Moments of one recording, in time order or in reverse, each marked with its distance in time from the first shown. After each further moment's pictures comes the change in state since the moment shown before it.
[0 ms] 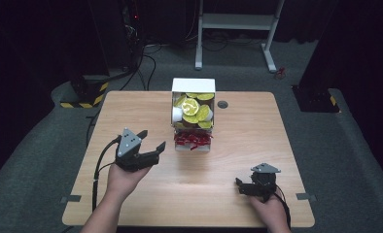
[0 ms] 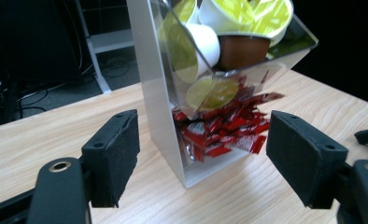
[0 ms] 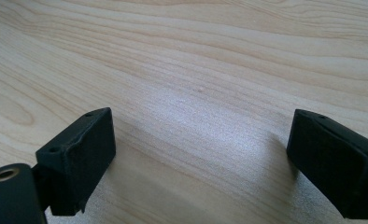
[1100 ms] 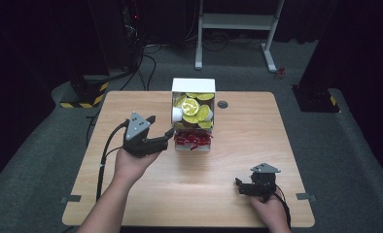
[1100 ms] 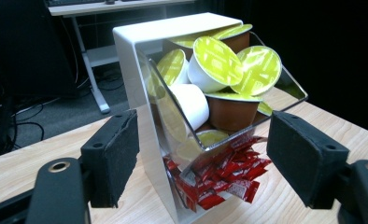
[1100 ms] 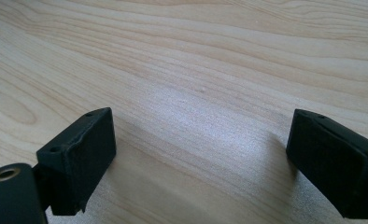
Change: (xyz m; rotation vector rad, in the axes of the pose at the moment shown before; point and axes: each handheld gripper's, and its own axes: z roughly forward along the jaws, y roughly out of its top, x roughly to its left) left arm -0.005 0.042 0.018 -0.030 -0.013 0.014; right arm 0.000 0.000 0.000 0.001 0.004 -0.006
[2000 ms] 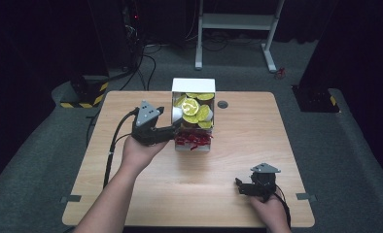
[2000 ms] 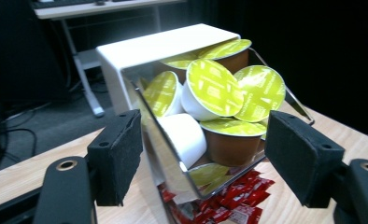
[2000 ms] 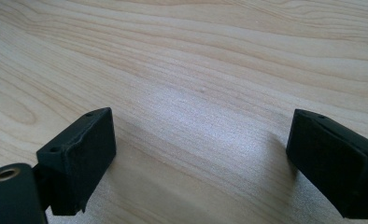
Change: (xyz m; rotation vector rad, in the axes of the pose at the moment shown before) left arm 0.001 0.021 0.028 0.014 -0.038 0.019; right arm 0.000 0.000 0.000 -0.001 0.000 -0.003
